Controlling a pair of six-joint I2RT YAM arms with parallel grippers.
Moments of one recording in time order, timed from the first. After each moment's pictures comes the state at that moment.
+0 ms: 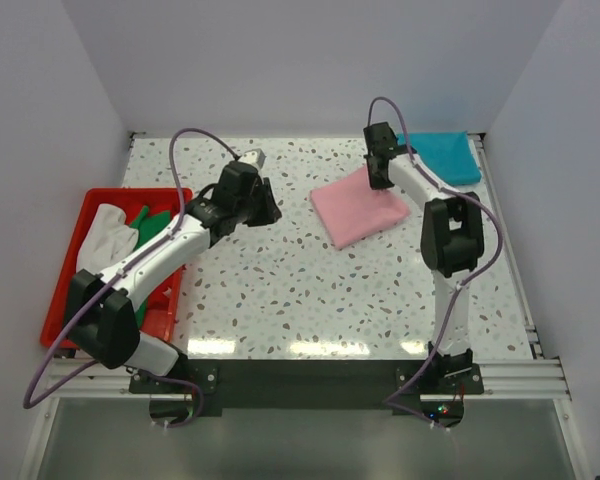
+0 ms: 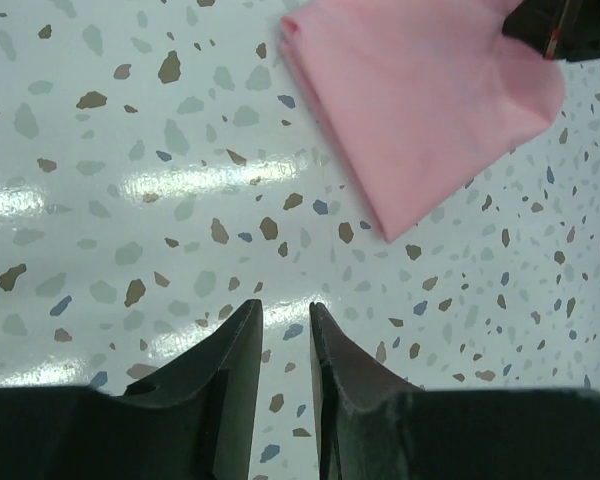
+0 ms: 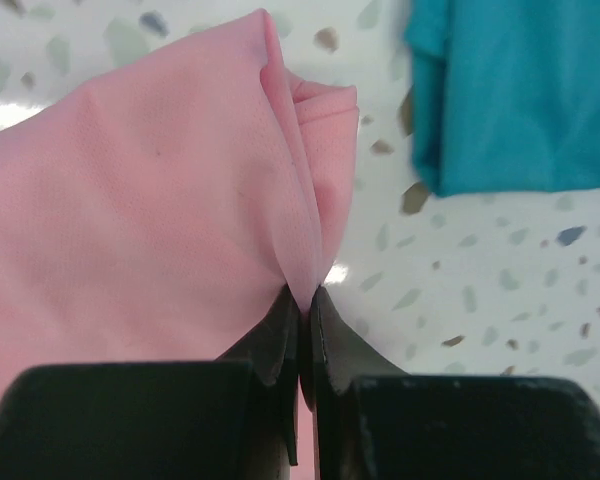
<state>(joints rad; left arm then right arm) -0.54 1.46 1.16 -0.38 -0.02 -0.57 0.28 2.15 1.76 -0.63 0.33 0.11</state>
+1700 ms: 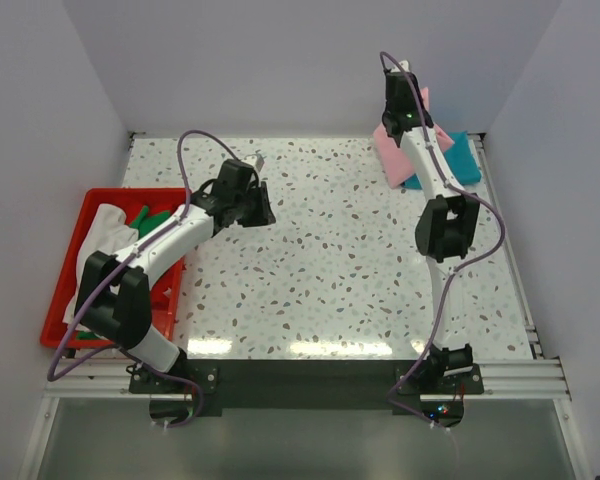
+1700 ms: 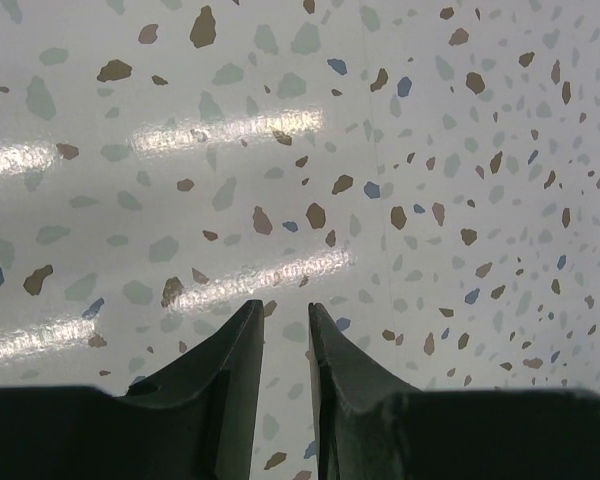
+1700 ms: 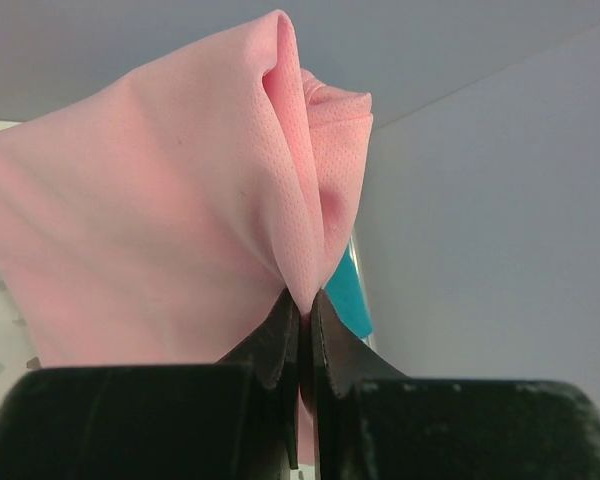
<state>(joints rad) -0.44 1.57 1.18 -0.41 0.09 -0.48 0.18 2.42 2.43 -0.50 0.72 -0.40</state>
